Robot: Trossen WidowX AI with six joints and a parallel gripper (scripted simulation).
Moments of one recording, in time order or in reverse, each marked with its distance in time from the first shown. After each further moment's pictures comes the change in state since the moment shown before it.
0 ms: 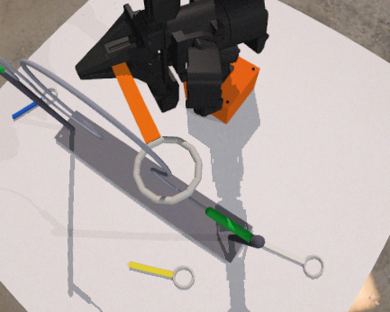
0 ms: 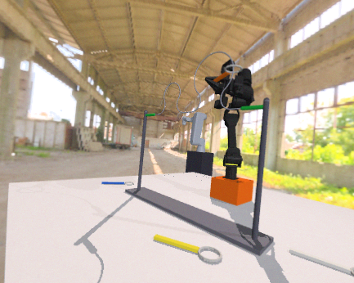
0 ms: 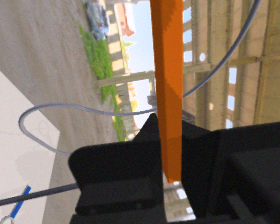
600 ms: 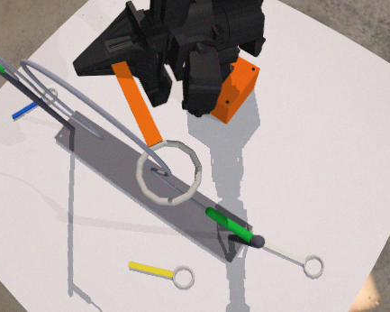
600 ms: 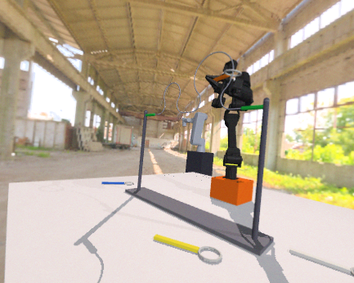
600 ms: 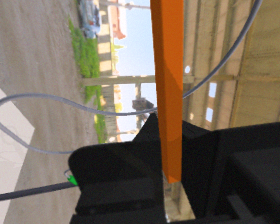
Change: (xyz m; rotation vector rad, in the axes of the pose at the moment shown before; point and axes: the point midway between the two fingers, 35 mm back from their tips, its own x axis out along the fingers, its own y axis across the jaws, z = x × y) arm 0.000 -0.005 0.001 -0.138 -0.017 -0.076
